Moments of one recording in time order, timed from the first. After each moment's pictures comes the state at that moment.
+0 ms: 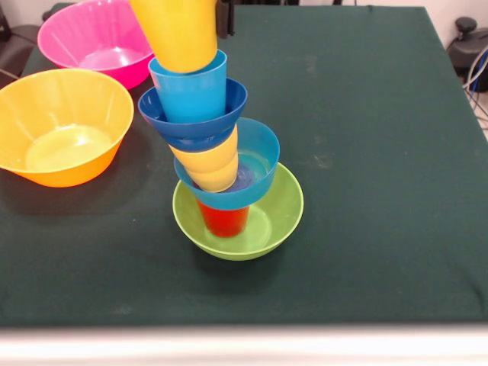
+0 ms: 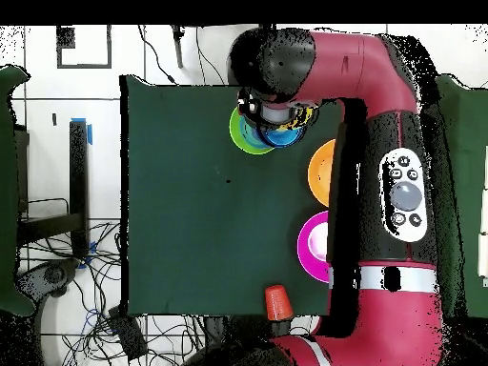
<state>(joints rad) -0.43 -0.59 0.41 0.97 -0.38 1.32 1.79</state>
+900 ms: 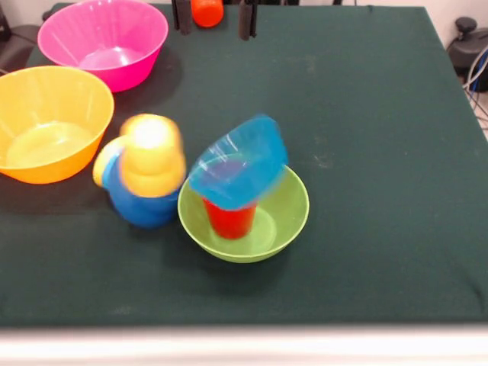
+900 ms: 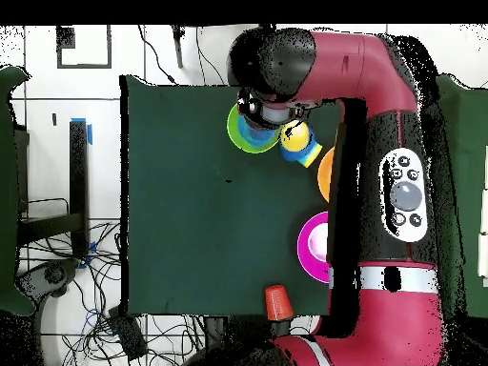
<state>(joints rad) -0.43 -0.59 0.41 0.97 -0.38 1.32 1.79</state>
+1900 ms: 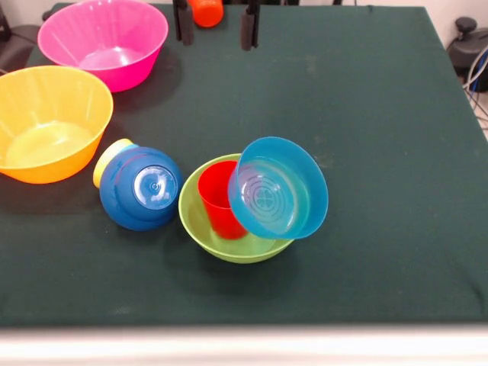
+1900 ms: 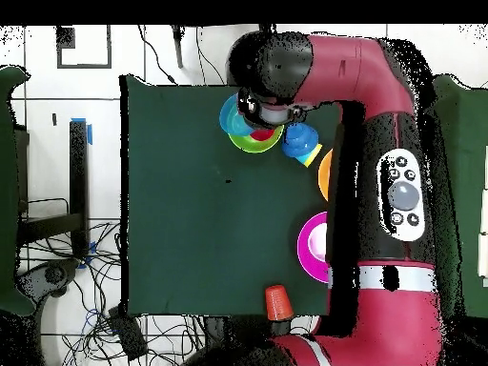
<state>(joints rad) -0.42 -0.59 0.41 0.99 -0.38 1.25 1.79</state>
